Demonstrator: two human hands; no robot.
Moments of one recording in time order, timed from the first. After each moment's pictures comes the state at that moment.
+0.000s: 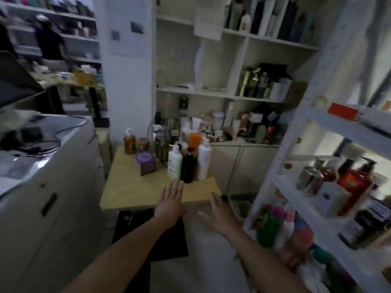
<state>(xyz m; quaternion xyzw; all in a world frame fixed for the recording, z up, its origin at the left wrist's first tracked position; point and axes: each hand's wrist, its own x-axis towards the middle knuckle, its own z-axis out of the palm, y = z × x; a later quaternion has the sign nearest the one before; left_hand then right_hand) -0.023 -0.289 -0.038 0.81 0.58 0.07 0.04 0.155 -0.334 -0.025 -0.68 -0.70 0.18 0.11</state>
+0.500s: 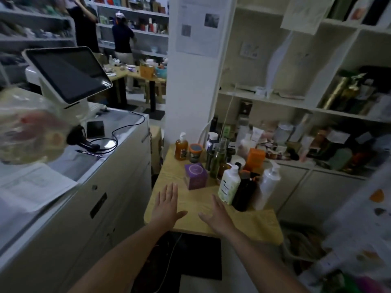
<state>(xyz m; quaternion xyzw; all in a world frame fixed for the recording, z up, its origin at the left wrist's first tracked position) -0.201 -0.166 -0.074 0.68 0.72 0.07 0.11 -0.012 -0.143 -0.055 -0.60 -0.74 0.29 0.10</state>
